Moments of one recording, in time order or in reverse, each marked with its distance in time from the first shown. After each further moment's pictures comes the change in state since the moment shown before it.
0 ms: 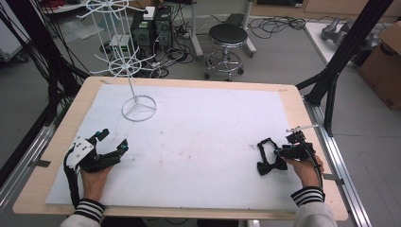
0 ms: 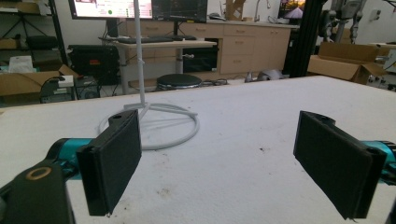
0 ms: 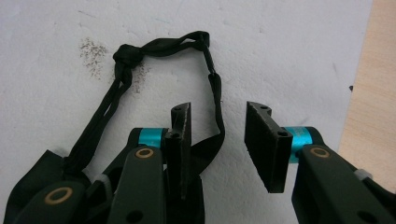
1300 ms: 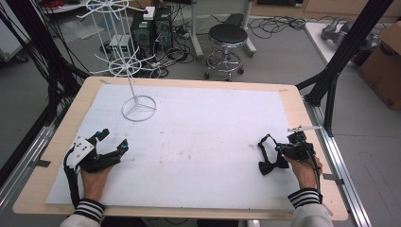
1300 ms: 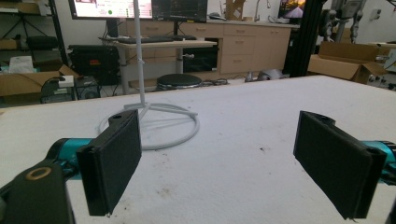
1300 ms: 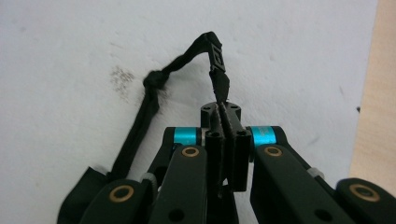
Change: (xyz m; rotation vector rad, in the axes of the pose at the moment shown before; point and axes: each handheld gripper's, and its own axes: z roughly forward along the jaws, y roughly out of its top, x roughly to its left) left arm 0.000 0.000 0.000 0.000 0.001 0.002; right arm 0.007 -0.001 -0.009 -0.122 0.049 0.020
